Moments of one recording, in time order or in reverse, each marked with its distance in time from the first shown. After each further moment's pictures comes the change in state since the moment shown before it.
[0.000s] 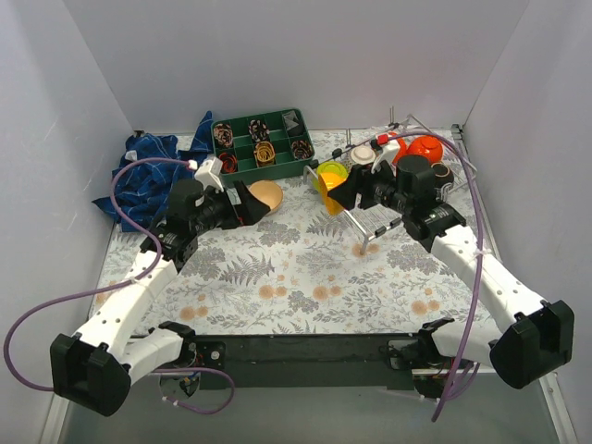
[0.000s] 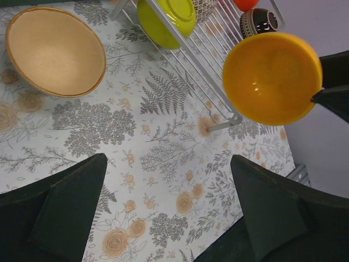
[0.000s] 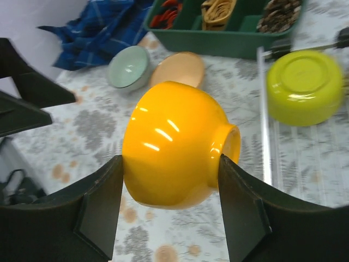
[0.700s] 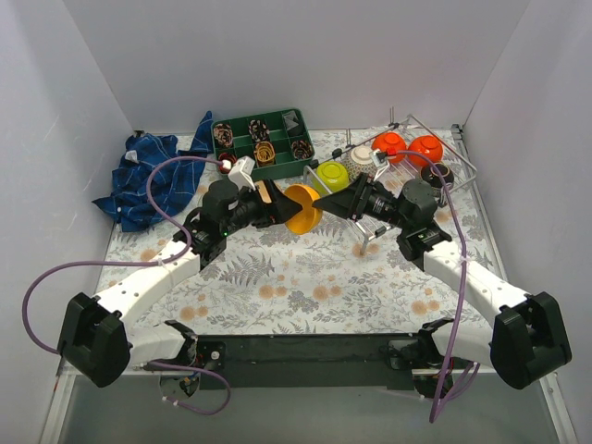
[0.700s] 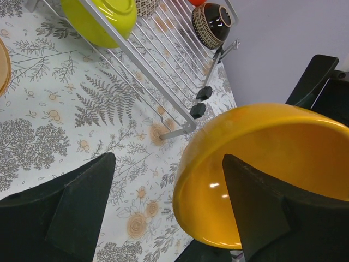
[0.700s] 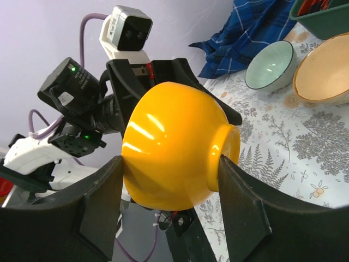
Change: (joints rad) left arm -0.208 0.168 -0.002 0.282 -0.069 -0.183; right arm 0.006 -0.008 -0.299 0.657 -0.377 0.708
